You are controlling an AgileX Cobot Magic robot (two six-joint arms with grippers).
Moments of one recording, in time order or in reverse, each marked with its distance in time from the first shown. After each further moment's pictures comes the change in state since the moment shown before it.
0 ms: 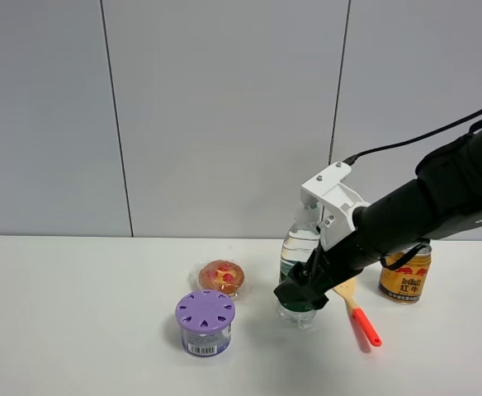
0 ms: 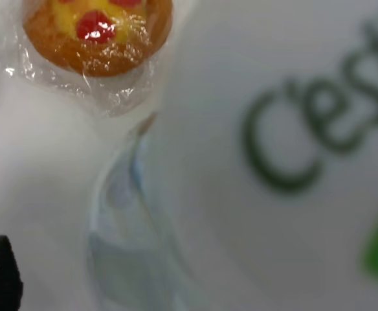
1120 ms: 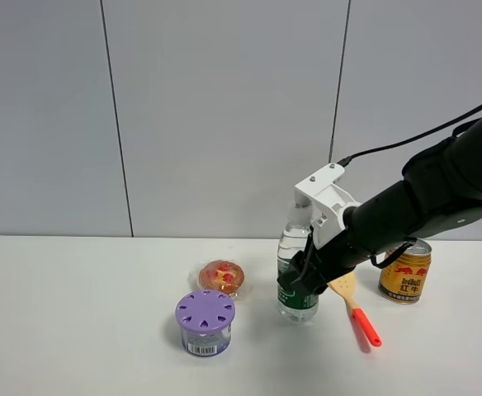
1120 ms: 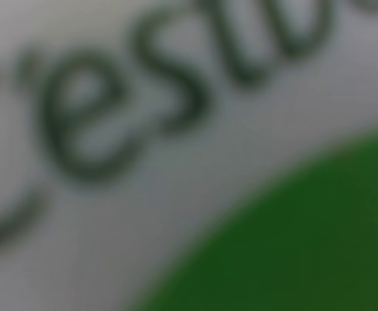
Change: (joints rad) left arm 0.000 0.000 0.000 0.000 0.000 0.000; right arm 0.007 0.045 -0.049 0.000 -0.022 0.018
